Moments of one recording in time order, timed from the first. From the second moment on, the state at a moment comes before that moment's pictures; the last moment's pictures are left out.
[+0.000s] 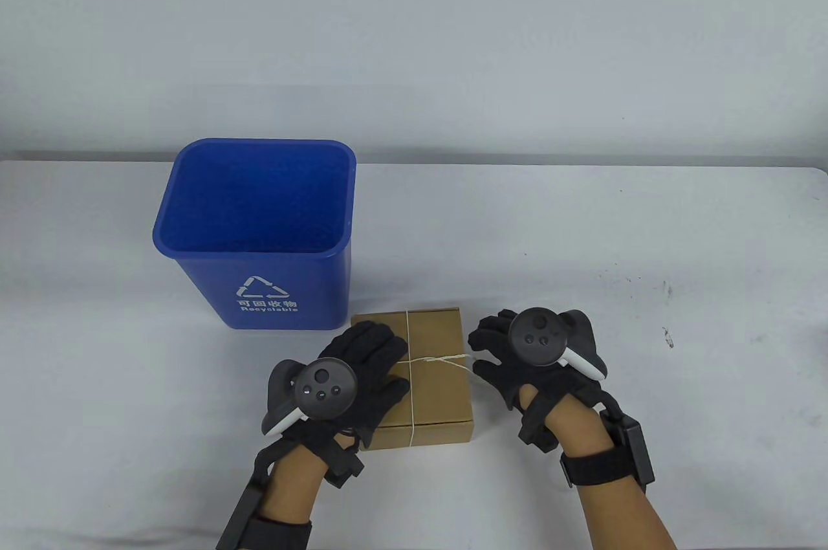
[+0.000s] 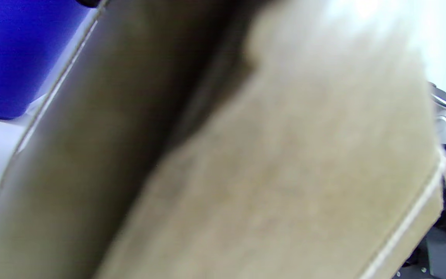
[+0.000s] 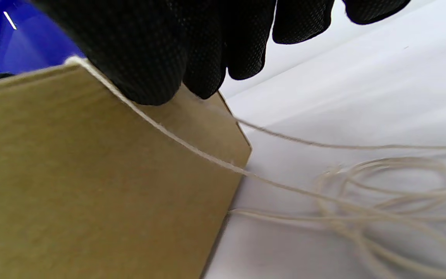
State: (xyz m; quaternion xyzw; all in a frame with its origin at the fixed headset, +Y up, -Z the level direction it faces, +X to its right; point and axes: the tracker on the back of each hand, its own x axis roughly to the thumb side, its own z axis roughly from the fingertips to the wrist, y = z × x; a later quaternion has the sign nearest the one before) left_hand -0.133 -0.707 -0.272 0.02 -0.23 0.28 0.93; right_hand 0.144 -0.712 -0.334 0.24 0.09 0.93 0.25
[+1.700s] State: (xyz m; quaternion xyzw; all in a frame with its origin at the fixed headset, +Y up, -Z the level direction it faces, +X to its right) left_hand -0.110 -0.690 -0.284 -0.01 -0.13 0.25 0.96; right_hand 0.087 -0.712 -0.300 0.32 0.12 0.92 0.21
